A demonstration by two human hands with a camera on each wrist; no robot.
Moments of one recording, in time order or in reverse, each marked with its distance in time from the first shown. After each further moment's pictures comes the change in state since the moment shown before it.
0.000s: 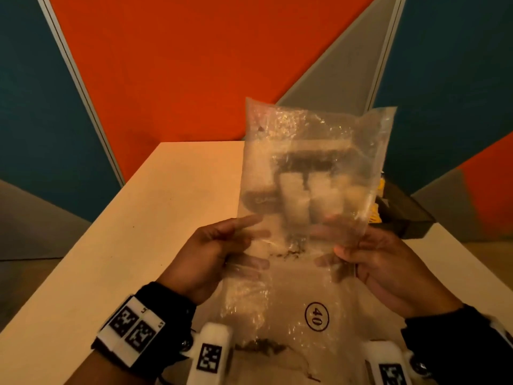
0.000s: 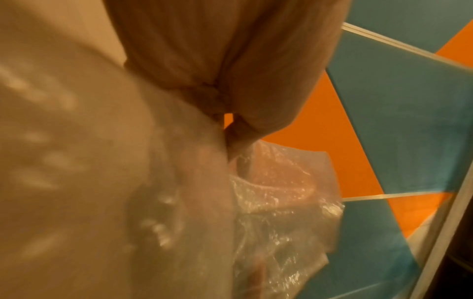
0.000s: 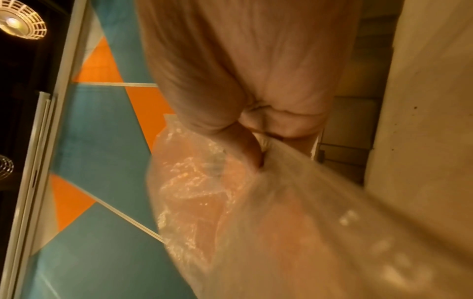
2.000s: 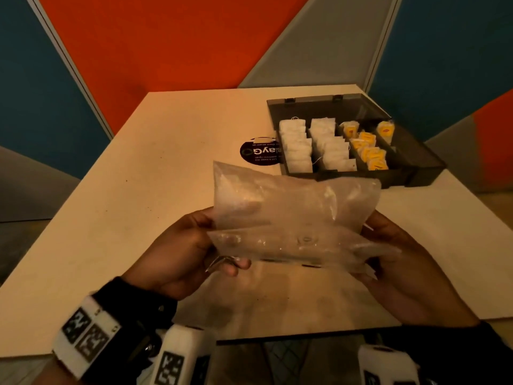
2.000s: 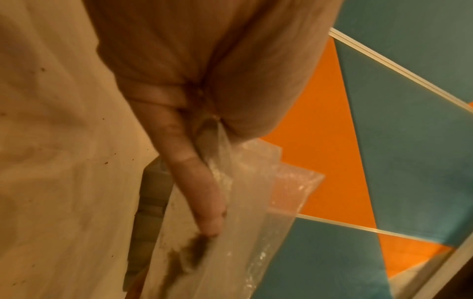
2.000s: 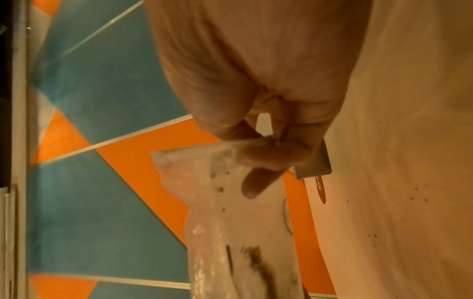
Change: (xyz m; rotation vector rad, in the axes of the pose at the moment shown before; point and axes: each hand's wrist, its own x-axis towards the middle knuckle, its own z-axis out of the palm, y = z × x) left_hand -0.052 -0.008 0.000 -0.075 -0.055 -0.175; right_hand -0.054 0.022 0.025 0.208 0.137 0.128
